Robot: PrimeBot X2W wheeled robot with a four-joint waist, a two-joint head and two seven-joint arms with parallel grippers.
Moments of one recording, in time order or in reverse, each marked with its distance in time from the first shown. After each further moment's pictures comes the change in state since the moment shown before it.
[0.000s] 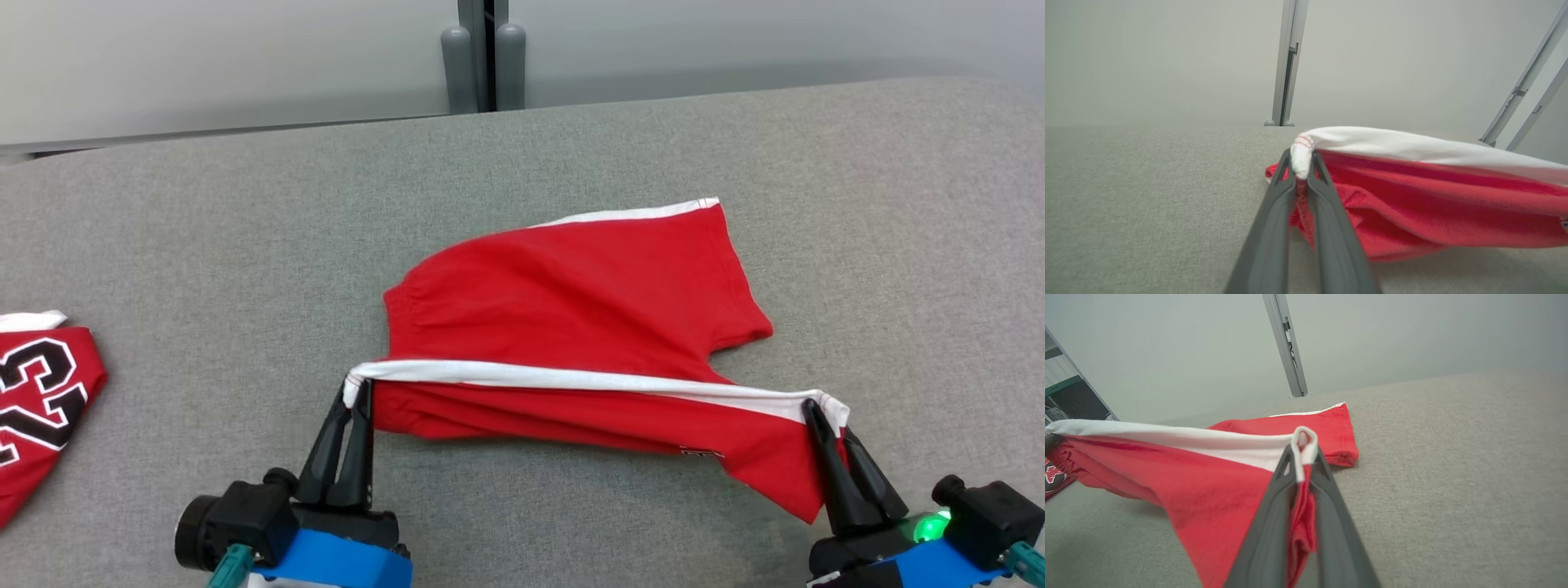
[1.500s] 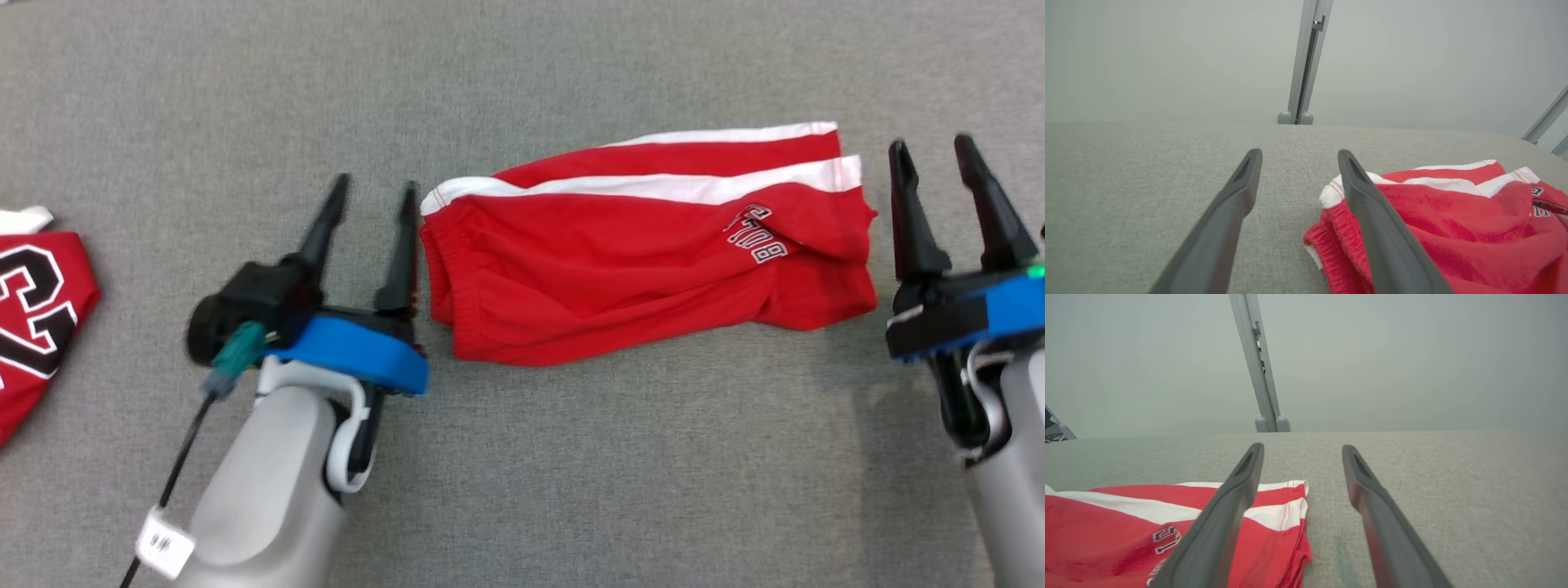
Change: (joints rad) left arm -0.501 0.053 -0.190 0.312 -0.189 0.075 0.002; right arm -0.586 -0.154 -0.025 0.369 0.055 0.000 -0.017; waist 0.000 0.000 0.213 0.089
